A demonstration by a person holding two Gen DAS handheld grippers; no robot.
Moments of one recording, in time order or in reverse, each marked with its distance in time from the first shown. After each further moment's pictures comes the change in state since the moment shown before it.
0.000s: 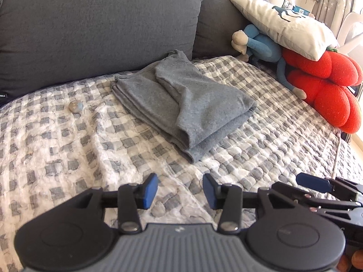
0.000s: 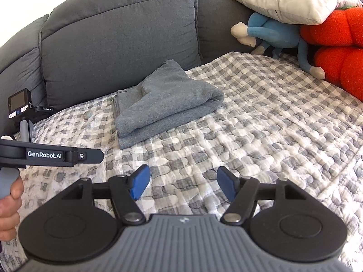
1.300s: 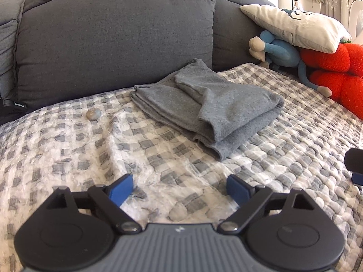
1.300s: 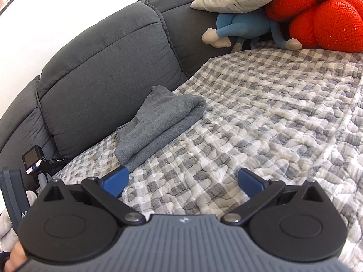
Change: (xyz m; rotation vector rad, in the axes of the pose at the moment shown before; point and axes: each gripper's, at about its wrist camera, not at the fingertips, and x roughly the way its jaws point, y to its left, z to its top) left arm 0.030 -0.007 -0.038 0.063 -0.182 0.182; right arm -0.010 -0.049 -0.021 0.309 -0.135 0.115
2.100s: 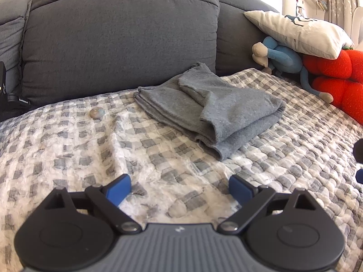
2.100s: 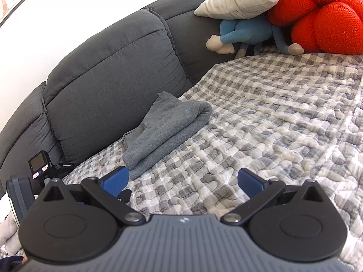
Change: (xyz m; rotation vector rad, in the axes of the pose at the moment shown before) left arm -0.002 0.002 -0.002 -0.028 -0.003 -0.006; right arm -0.013 0.009 0.001 -0.030 -0.053 0.039
